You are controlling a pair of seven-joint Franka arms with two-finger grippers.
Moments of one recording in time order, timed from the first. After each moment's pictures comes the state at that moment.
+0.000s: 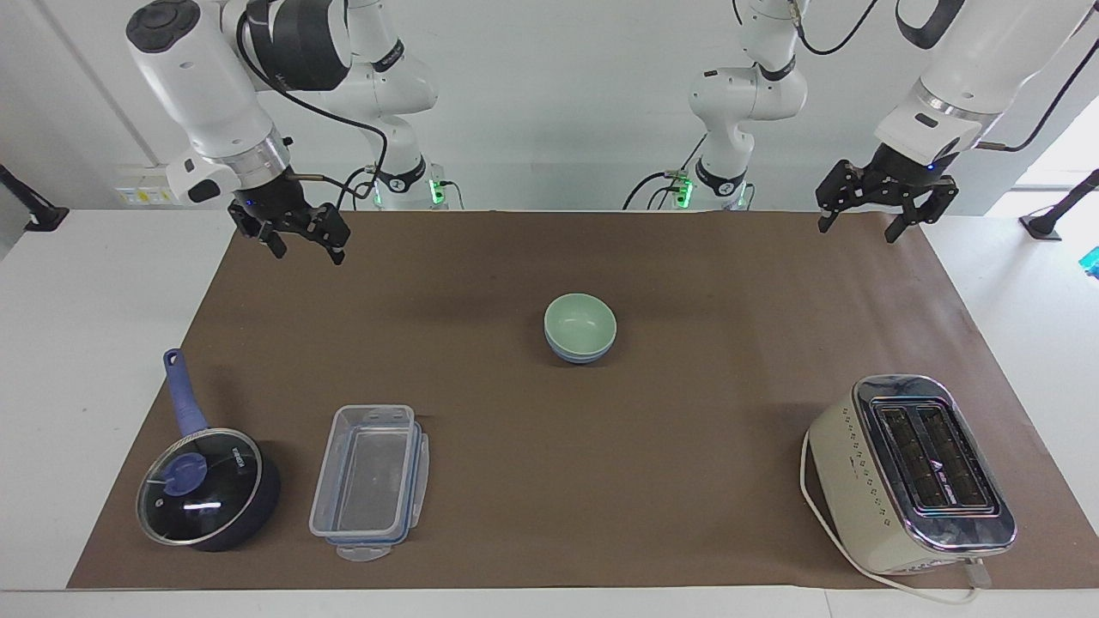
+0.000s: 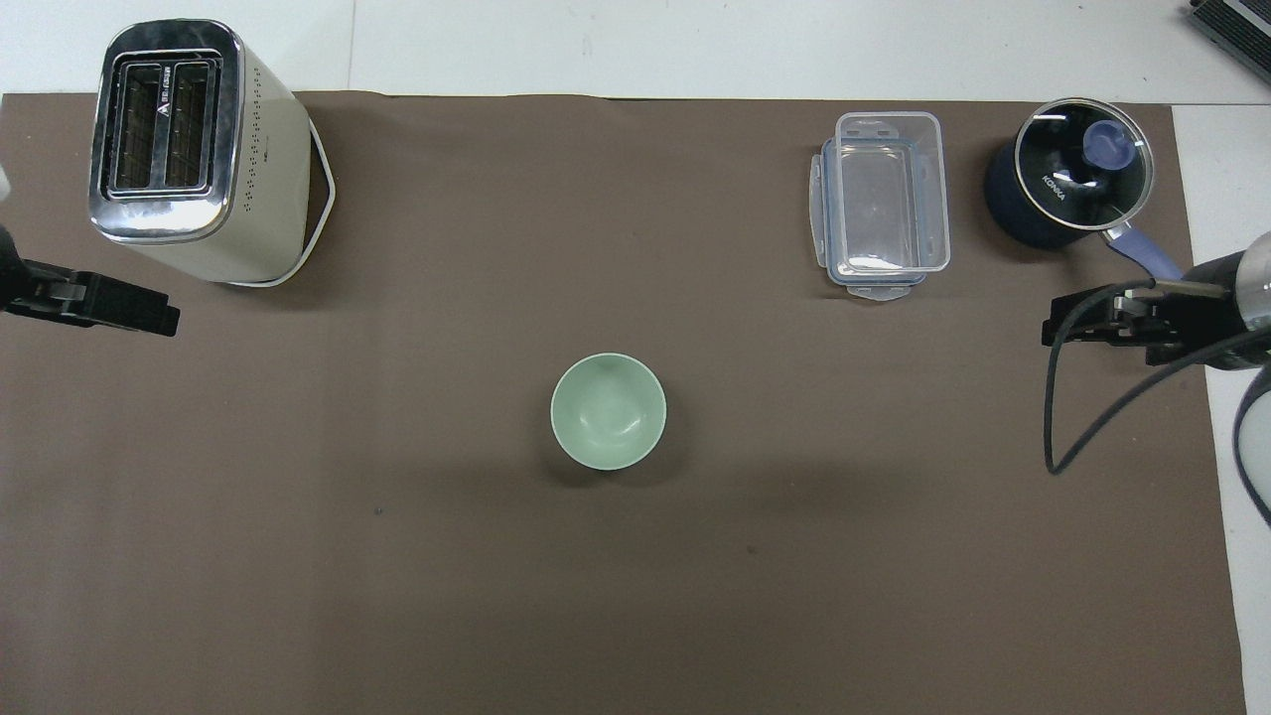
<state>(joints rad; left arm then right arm) -0.07 0.01 -0.02 -1.50 -0.06 1.54 0.12 0.09 -0.05 -0.10 -1.70 0.04 1.67 0.17</state>
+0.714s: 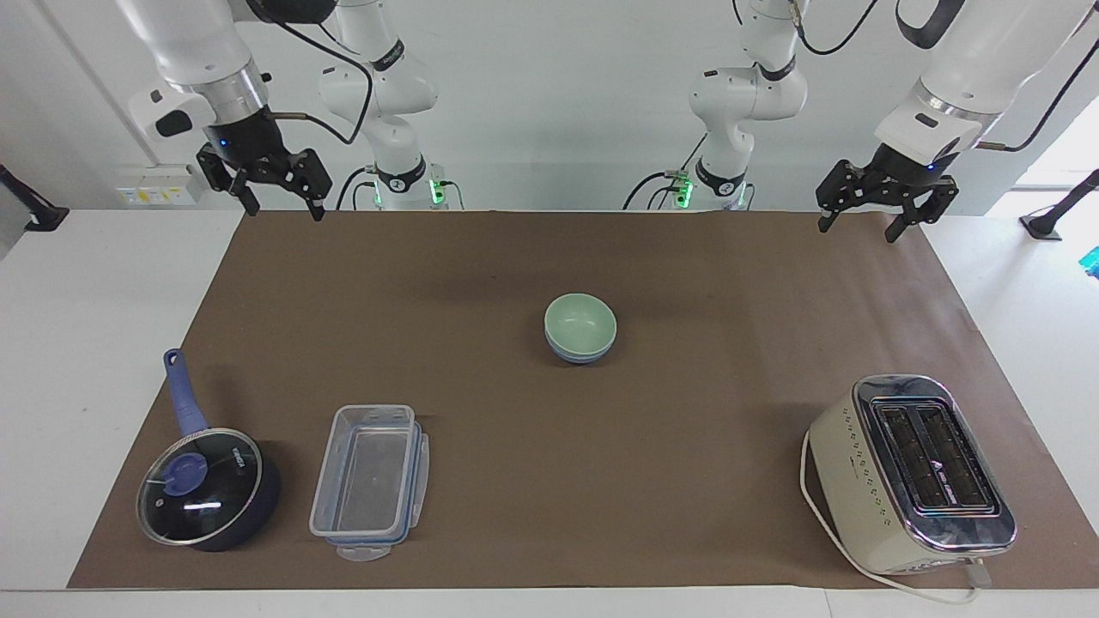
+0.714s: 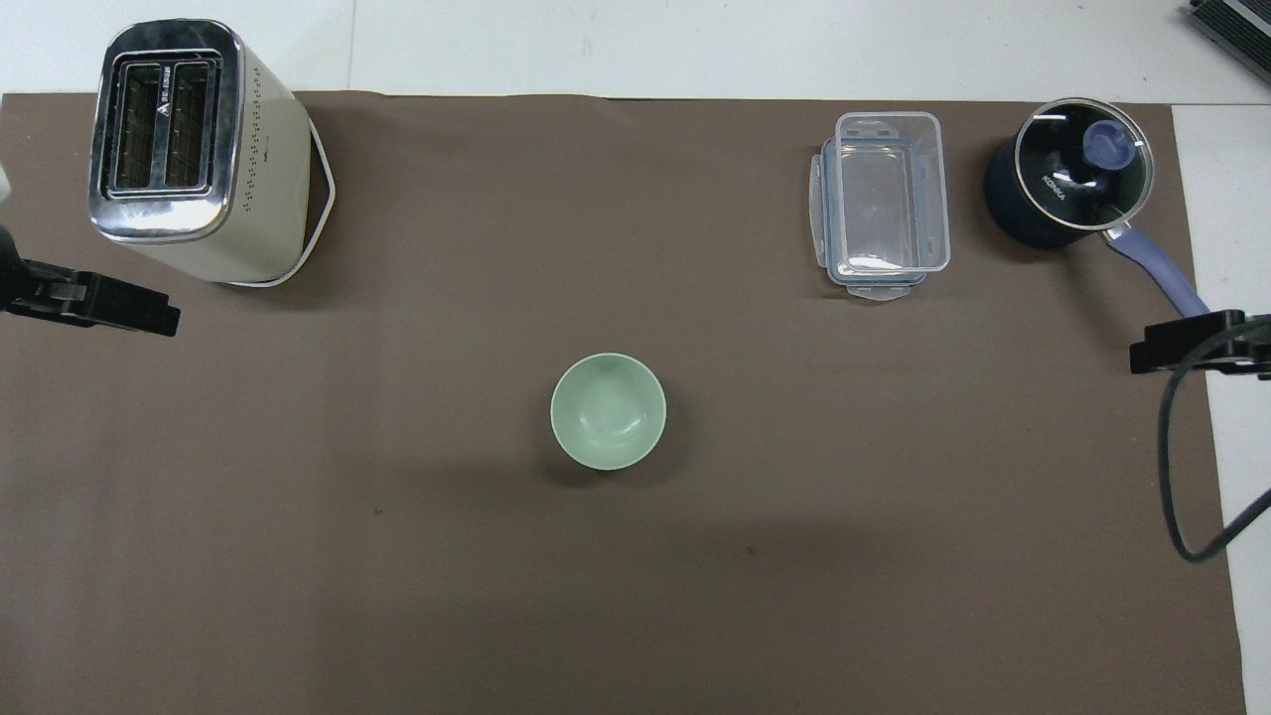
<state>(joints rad) -0.07 0.01 -0.02 -1.50 -0.06 1.54 0.12 0.09 -0.09 -0.09 -1.55 0.00 1.47 0.06</state>
